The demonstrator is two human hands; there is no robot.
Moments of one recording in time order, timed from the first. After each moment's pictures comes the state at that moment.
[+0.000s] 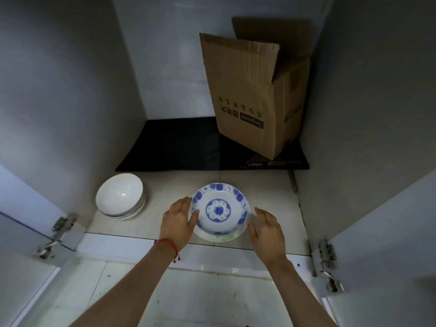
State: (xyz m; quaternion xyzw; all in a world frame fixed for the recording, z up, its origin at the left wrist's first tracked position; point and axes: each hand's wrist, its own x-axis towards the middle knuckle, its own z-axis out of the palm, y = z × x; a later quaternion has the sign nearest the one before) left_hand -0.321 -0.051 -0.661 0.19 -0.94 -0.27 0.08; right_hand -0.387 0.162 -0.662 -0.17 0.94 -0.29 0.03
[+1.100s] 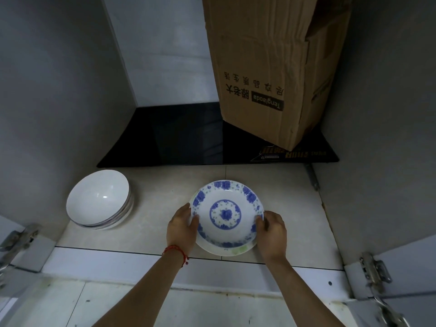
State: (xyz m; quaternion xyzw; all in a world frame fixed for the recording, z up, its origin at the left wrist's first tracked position) left_hand -0.359 -0.063 -0.730 0.27 -0.85 -0.45 0.10; right_hand -0.431 0.119 -0.748 -0.01 0.89 -0.45 0.02
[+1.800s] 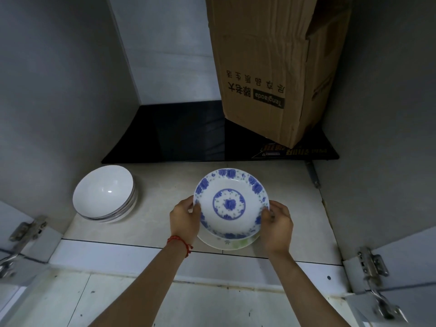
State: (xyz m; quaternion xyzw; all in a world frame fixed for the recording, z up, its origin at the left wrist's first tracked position) left_hand -0.363 -0.056 -0.709 0.29 -0.80 -0.50 0.16; right_hand -0.426 0.119 -0.727 -0.01 0.84 -0.54 -0.04
